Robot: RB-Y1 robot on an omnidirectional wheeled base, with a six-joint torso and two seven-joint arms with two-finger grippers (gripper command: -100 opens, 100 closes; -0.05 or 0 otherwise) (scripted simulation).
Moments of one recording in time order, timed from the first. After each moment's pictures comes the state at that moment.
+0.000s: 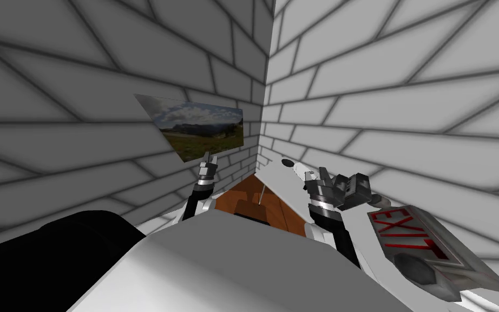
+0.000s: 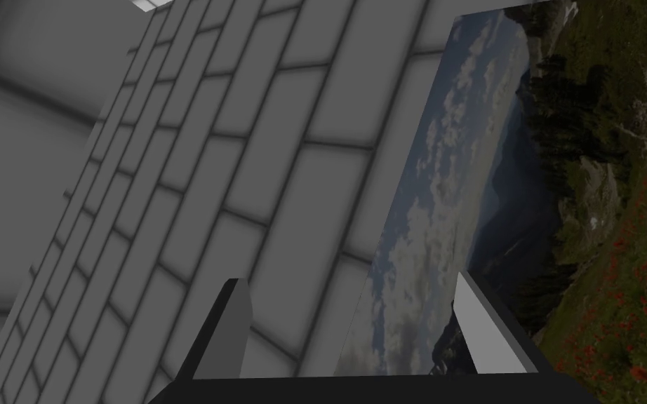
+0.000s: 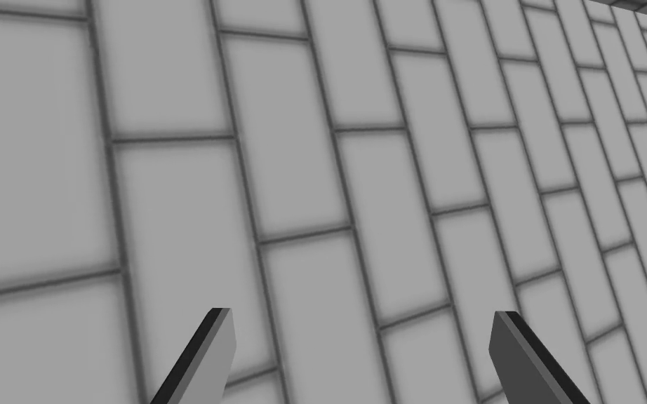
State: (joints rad) left arm 0.54 0.04 0.03 -2.23 0.08 -0.57 -0.09; right arm 0.48 -0.13 -0.02 -2.19 -0.04 -0.40 -0.02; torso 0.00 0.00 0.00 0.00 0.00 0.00
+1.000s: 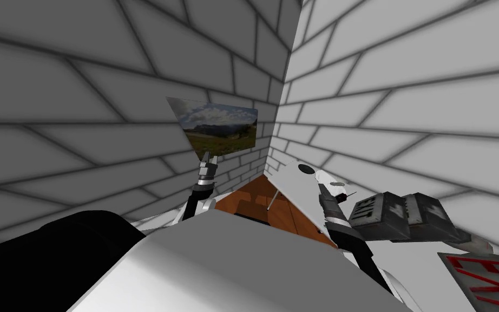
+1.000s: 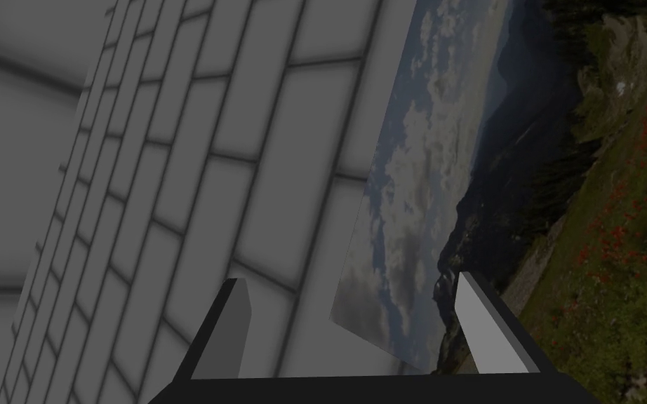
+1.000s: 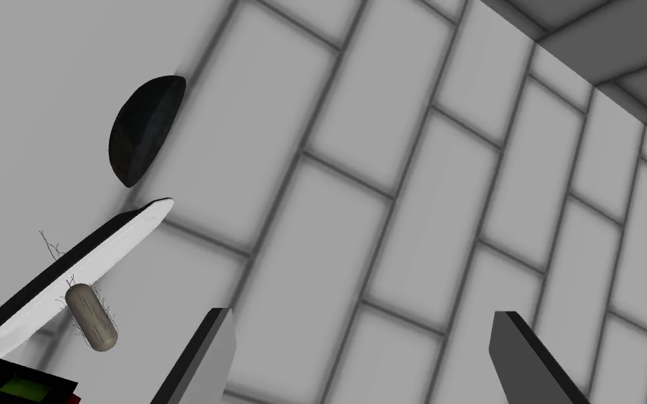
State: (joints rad) left arm 0.54 0.04 0.03 -2.23 0.08 -0.57 -0.09; right arm 0.60 -0.25 -0.19 -2.06 0.06 -0.20 0.13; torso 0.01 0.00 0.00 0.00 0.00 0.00
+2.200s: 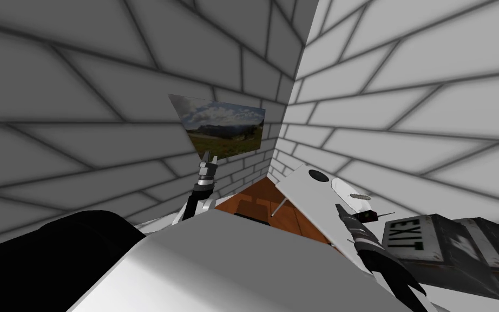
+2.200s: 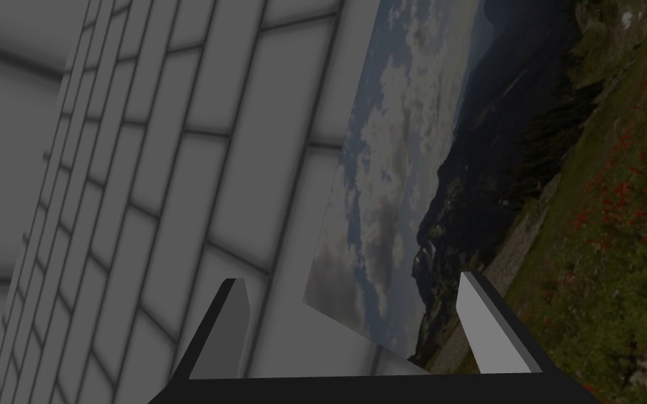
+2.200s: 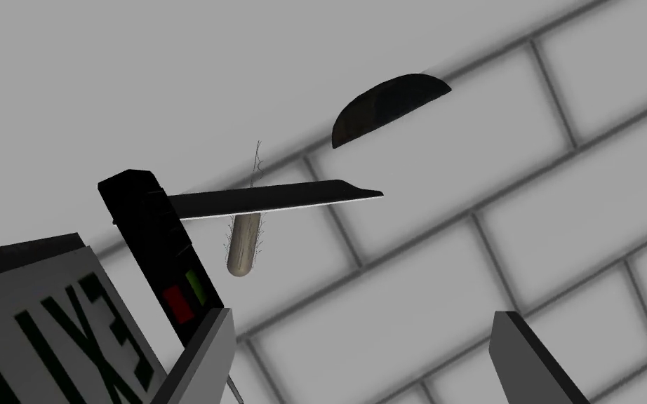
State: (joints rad) left arm 0.54 0.04 0.03 -2.23 0.08 -0.57 -0.09; right arm 0.62 -0.37 -0.36 -1.87 0.22 0.08 0.31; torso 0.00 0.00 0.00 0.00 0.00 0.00
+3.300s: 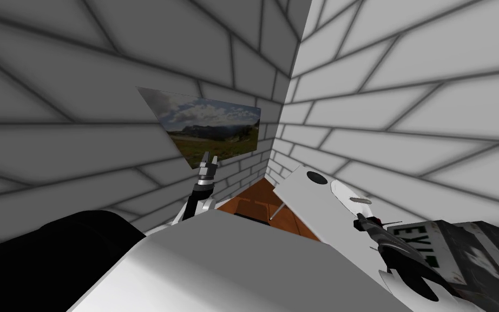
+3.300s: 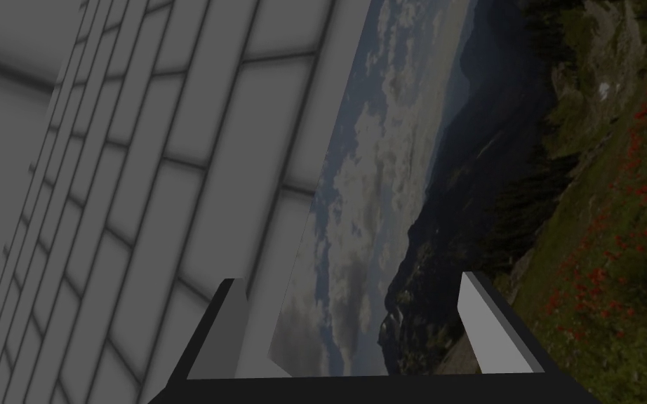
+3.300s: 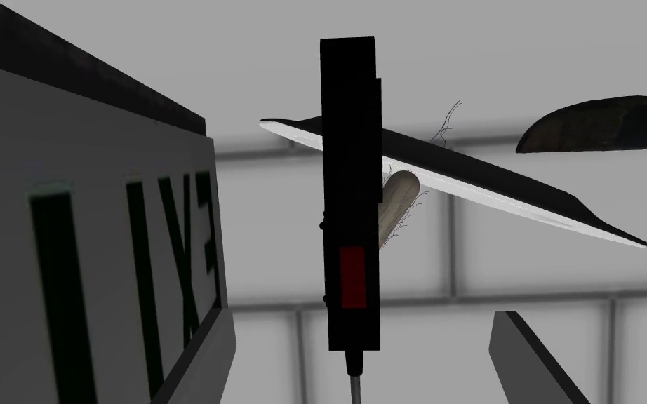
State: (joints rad) left arm 0.54 0.04 0.03 -2.23 0.08 -0.57 -0.09; right arm 0.53 -0.52 -0.43 -1.72 0.36 0.30 0.43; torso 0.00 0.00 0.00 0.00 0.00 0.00
